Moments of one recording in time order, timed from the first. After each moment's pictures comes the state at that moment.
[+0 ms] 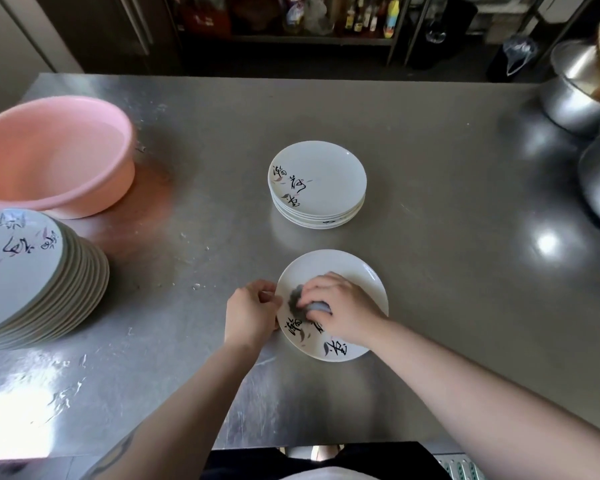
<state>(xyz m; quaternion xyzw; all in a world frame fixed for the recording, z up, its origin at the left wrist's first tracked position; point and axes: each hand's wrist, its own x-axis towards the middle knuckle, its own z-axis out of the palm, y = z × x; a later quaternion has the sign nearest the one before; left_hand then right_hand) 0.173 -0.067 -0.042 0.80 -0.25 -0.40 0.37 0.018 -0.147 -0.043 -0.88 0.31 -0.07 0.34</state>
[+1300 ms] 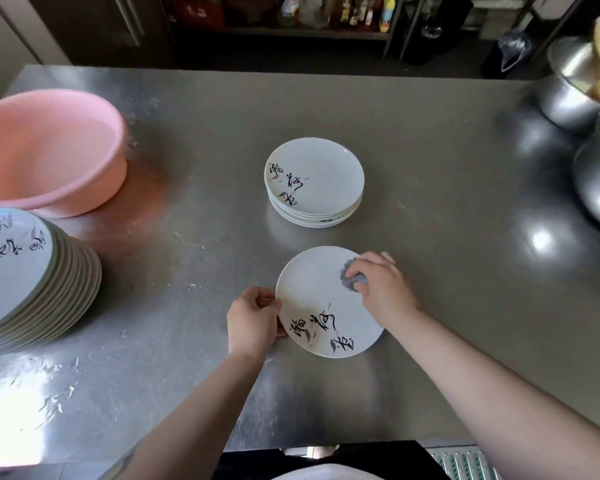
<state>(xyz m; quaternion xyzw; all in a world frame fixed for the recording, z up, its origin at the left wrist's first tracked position) 0.160 -0.059 -0.045 0.77 -0.15 -0.43 0.44 -0.017 -0.175 -0.039 -0.83 0.51 -0.07 0.22</state>
